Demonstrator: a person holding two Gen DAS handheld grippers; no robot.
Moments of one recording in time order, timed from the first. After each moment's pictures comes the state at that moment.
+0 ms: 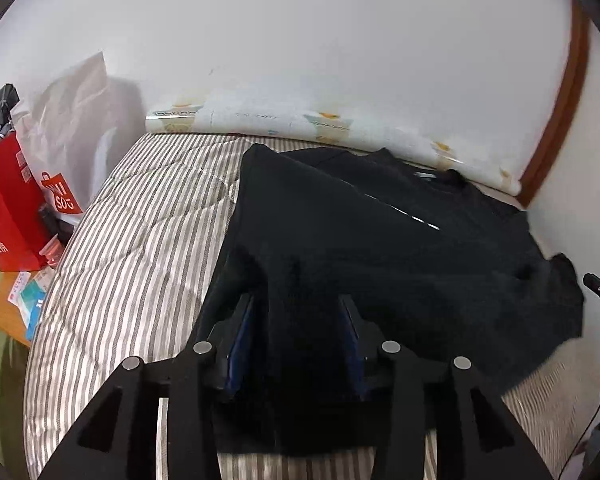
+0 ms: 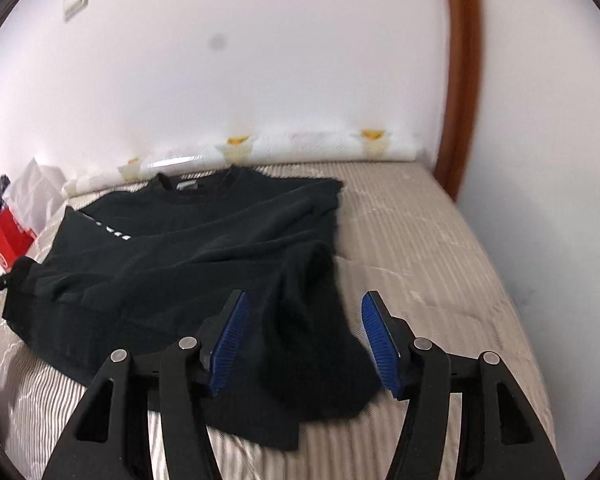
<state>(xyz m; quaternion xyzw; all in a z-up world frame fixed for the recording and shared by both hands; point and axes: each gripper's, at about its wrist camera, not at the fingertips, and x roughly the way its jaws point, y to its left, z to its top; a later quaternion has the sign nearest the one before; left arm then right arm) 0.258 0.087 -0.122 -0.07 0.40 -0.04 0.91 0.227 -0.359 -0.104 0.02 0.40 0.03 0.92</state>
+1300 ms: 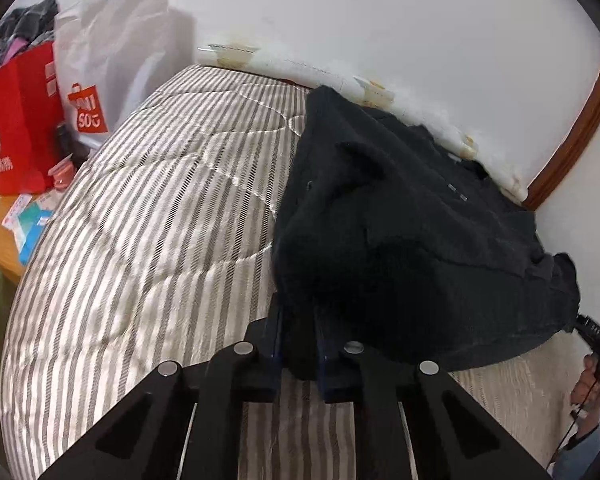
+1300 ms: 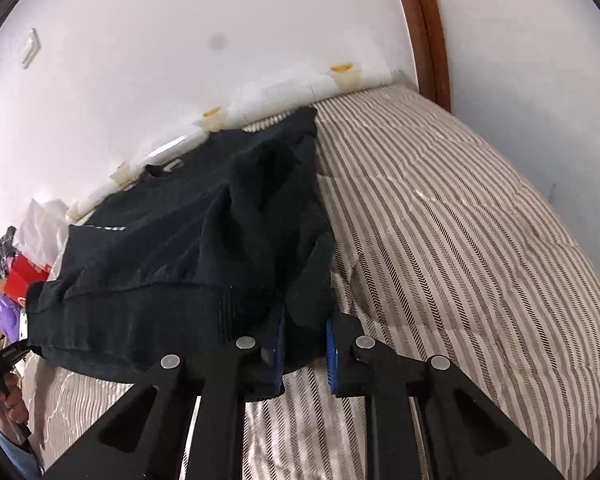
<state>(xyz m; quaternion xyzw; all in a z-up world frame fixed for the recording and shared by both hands) 0.225 0.148 -0.163 -0.16 0.44 -0.03 0.89 0.213 -0.378 -0.159 0.15 0.45 0.04 0.88</state>
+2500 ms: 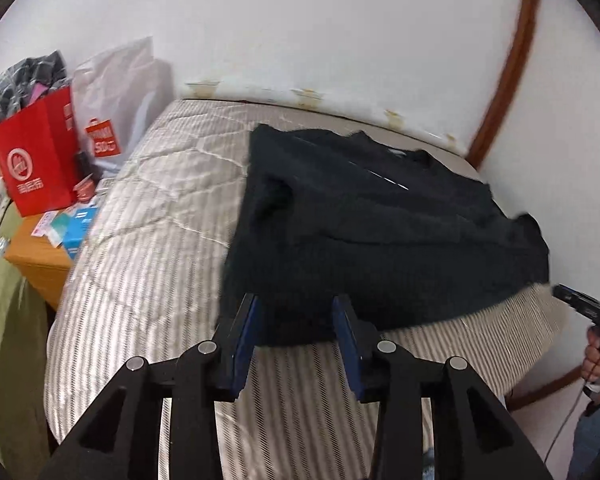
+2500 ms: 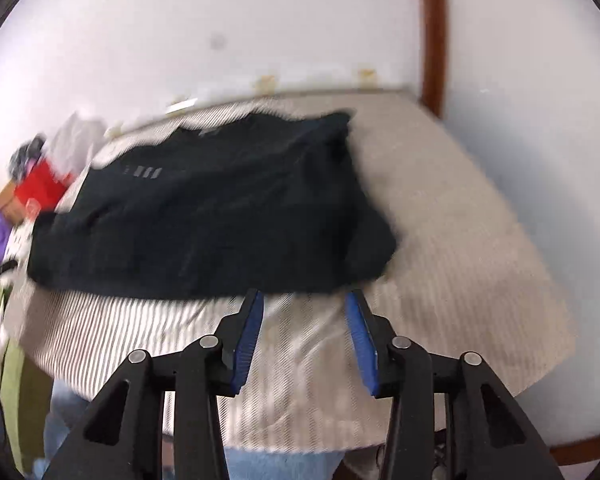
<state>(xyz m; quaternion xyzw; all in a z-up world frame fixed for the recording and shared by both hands) 0.062 0.115 -0.115 -0.07 0.40 -0.09 0.91 0.044 -0.328 -0.123 0.02 0.47 0.07 0.88</state>
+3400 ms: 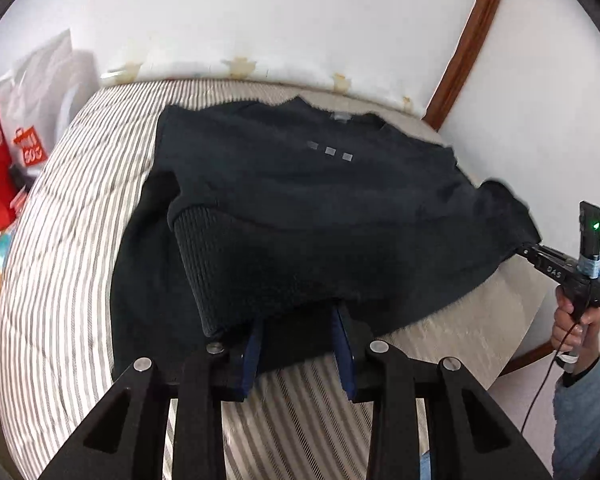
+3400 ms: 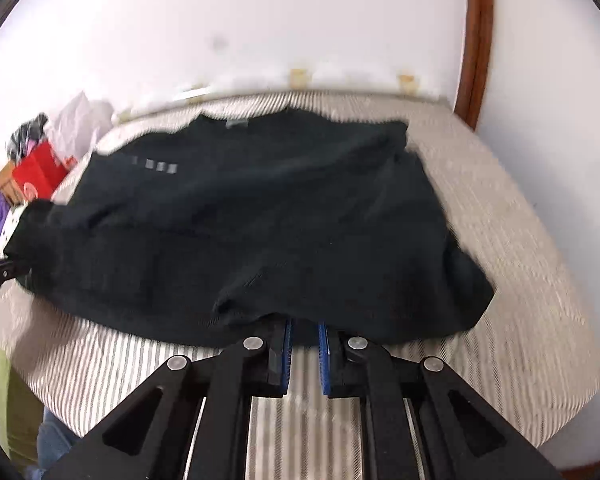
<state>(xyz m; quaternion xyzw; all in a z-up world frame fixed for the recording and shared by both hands) 0.109 0.062 -0.125 -0.06 0.44 -0.17 0.88 0.091 -0.291 -0.123 0.01 0.45 0.07 0.89</state>
